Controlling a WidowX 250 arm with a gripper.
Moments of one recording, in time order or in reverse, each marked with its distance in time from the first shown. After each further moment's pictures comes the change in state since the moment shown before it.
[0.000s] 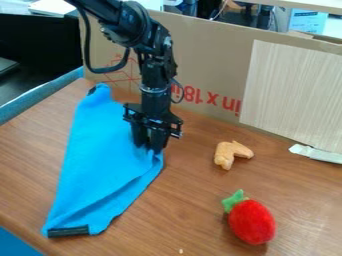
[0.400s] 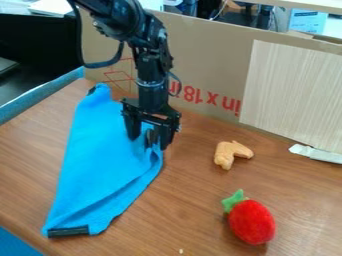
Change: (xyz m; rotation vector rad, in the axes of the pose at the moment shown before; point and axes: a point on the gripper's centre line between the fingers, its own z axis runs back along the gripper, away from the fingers) arm 0.000 0.001 0.009 -0.021 -0.036 0.006
